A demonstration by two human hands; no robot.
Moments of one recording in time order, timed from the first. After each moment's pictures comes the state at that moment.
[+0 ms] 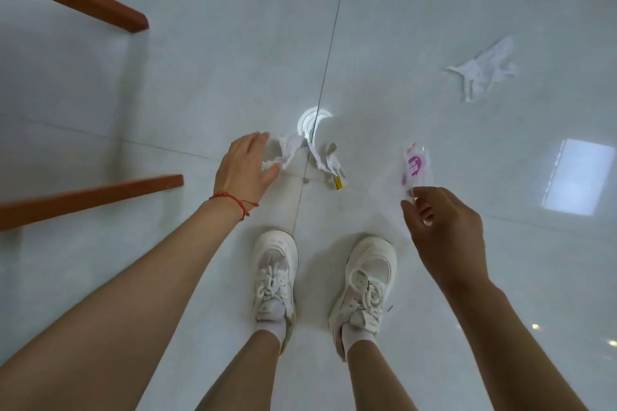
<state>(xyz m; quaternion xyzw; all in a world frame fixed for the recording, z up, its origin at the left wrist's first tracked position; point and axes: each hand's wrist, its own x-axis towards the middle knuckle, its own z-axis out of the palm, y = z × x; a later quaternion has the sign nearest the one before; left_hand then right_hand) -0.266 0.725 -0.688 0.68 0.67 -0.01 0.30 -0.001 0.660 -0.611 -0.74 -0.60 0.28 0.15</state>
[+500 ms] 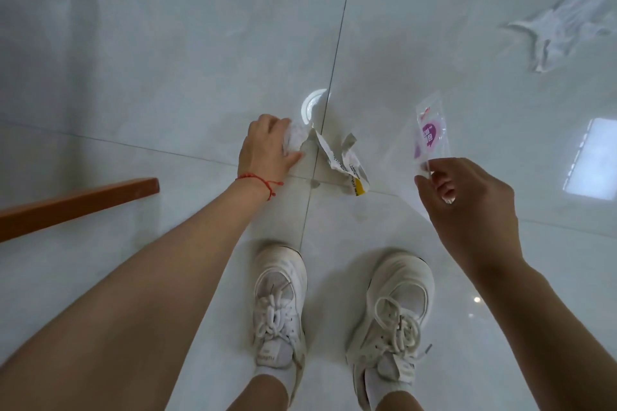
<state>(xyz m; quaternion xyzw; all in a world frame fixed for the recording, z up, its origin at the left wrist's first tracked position) -0.255 0.745 -0.816 0.65 0.69 -0.02 0.32 -0.015 0.687 -0.708 -0.72 -0.61 0.28 0.15</state>
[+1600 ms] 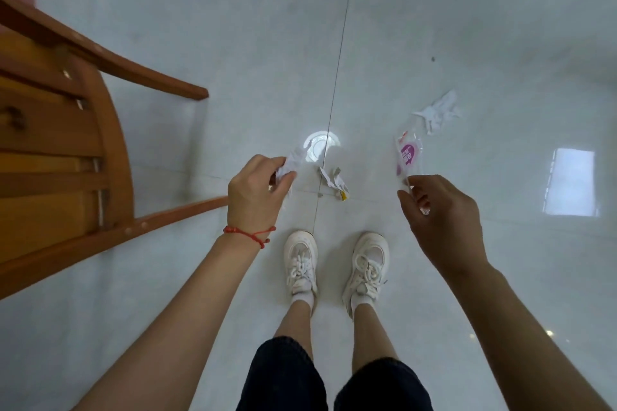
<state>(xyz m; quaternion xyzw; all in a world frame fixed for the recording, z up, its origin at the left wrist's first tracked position) -0.253 0.745 -0.428 0.68 0.65 0.23 0.24 -0.016 0.701 -0.399 -0.70 -0.64 0.24 0.20</state>
